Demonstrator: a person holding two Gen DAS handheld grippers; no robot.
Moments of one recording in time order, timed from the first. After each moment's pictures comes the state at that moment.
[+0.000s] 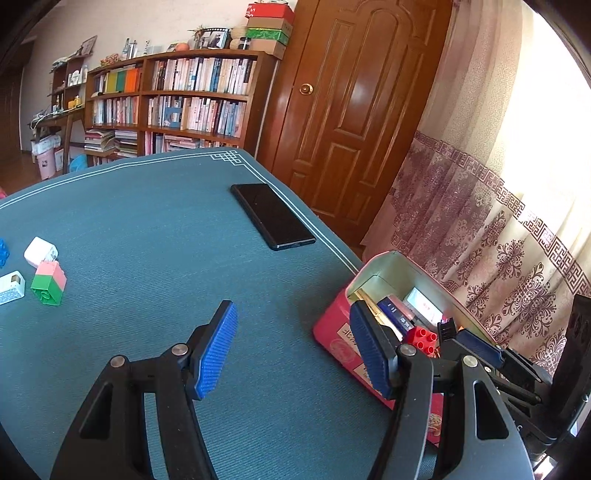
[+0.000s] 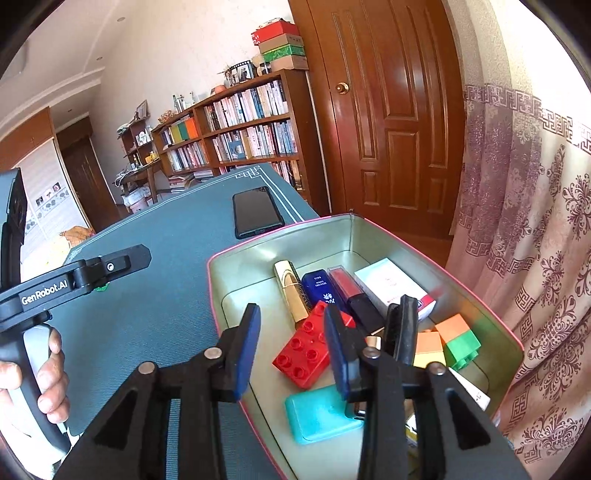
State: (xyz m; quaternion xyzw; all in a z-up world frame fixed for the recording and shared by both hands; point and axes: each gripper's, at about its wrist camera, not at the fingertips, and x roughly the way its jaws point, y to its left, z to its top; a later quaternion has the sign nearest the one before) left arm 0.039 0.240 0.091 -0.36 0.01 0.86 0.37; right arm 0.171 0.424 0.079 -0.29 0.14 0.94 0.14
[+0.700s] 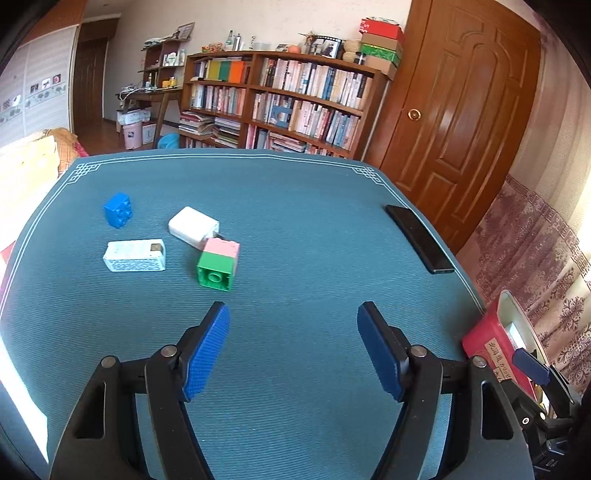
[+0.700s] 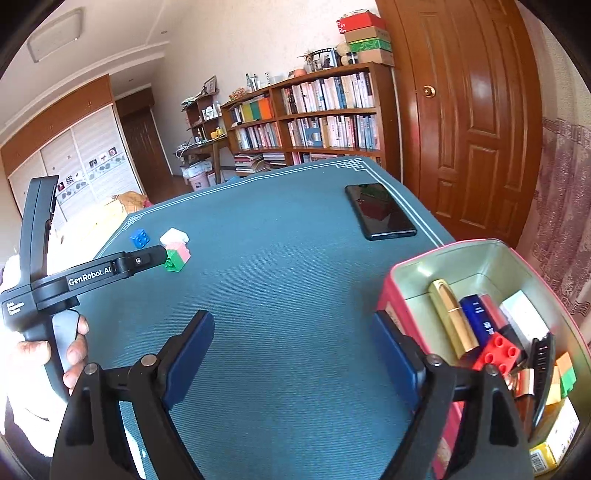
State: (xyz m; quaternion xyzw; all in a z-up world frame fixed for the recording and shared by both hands) left arm -0.027 0.093 0.077 -0.37 -0.03 0.91 0.21; right arm 0.097 0.325 0.082 -0.31 0.11 0.94 0.01
